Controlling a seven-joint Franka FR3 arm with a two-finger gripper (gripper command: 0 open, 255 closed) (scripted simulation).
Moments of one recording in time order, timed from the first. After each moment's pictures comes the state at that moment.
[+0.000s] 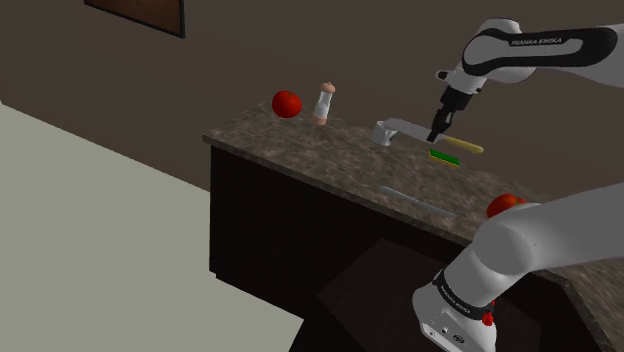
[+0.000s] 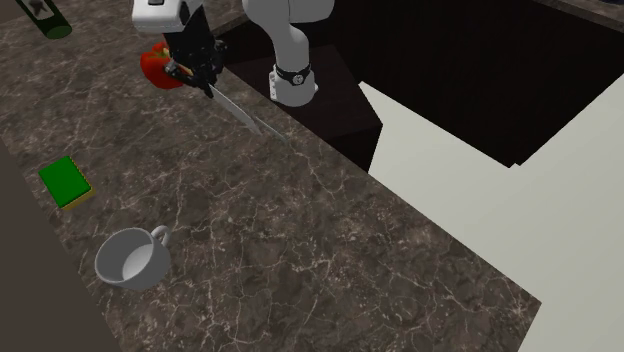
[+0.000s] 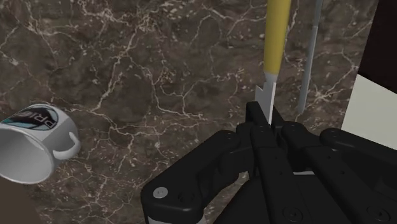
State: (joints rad) arm -0.24 -0.54 -0.38 -2.37 -0.19 1.88 -1.00
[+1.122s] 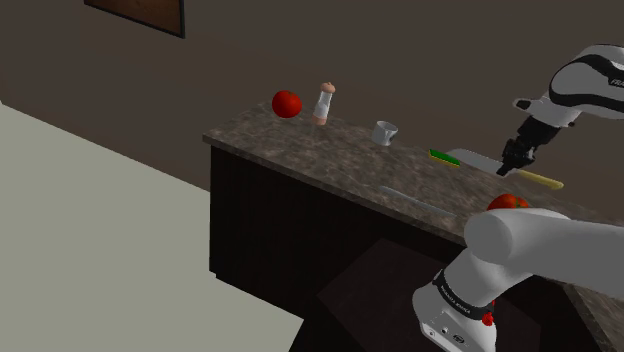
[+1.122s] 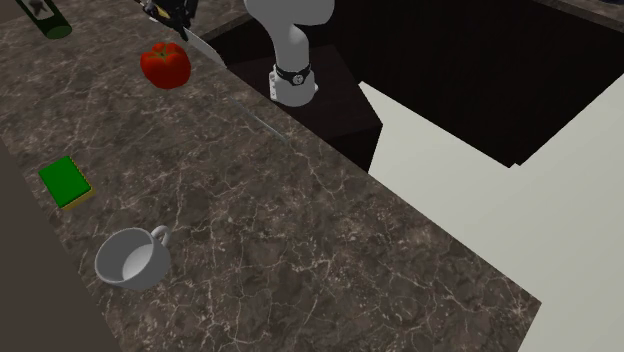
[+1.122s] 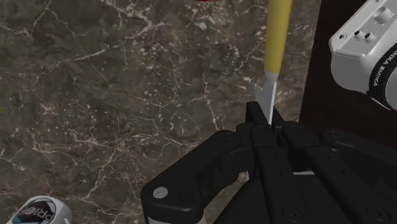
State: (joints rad) arm -0.52 -1.00 -0.54 -2.58 -0.43 1.65 -1.27
